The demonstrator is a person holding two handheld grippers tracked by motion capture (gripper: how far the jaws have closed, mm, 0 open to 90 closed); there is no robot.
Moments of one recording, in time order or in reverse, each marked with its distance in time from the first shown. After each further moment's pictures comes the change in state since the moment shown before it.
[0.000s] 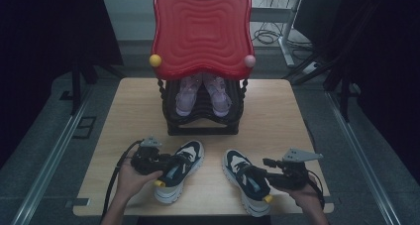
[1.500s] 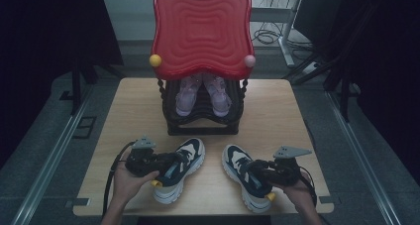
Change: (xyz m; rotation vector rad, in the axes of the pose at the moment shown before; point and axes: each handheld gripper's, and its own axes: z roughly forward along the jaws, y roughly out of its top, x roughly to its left) left arm -0.006 -0.004 -0.023 -0.114 0.004 -0.042; right arm -0.002 0.004 0.020 0.054 -0.006 0.004
